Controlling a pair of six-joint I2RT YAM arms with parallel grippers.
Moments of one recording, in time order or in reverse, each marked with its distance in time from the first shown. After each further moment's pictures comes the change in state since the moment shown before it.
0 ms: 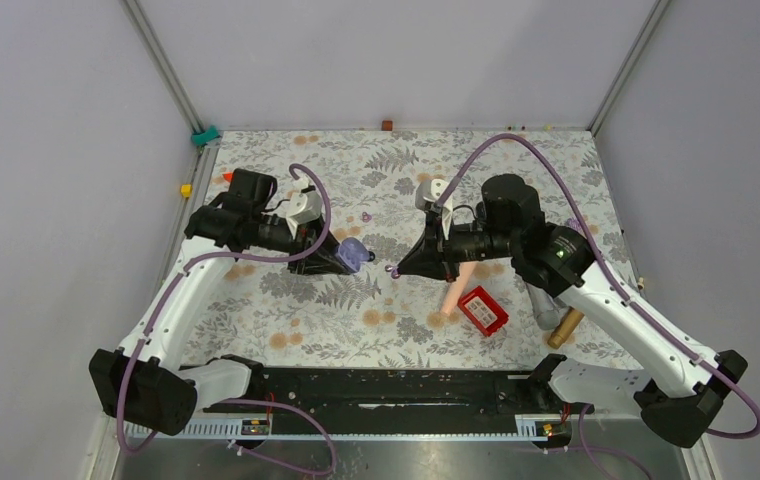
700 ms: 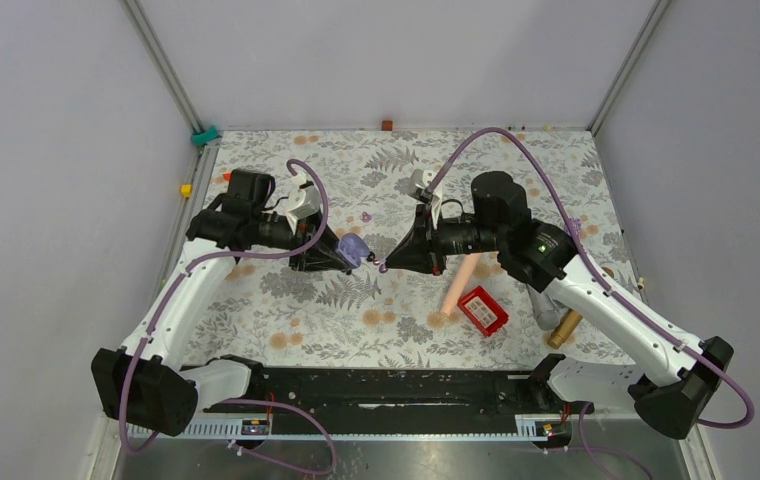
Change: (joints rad) left arm 0.023 -0.005 -0.046 0.128 0.018 -0.111; right arm 0.000 0.051 -0.043 0.183 -0.014 0.169
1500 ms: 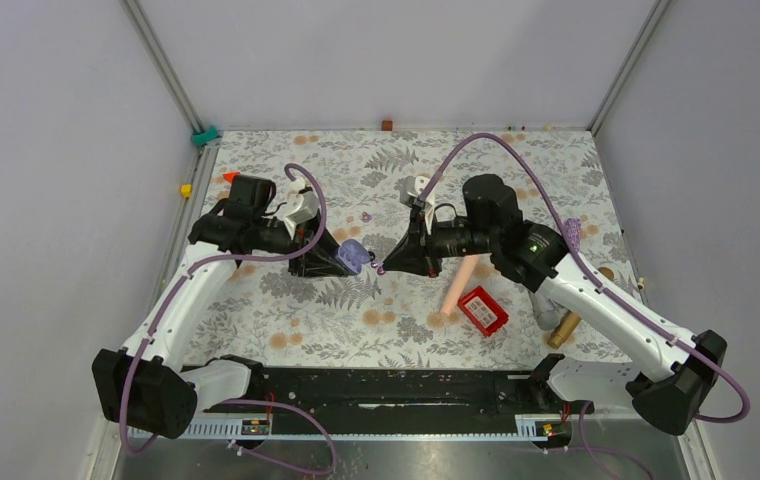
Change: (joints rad) left arm 0.001 -0.012 -0.043 0.011 0.057 0.006; right arm 0.013 0.022 -0.020 0.011 0.009 -0.076
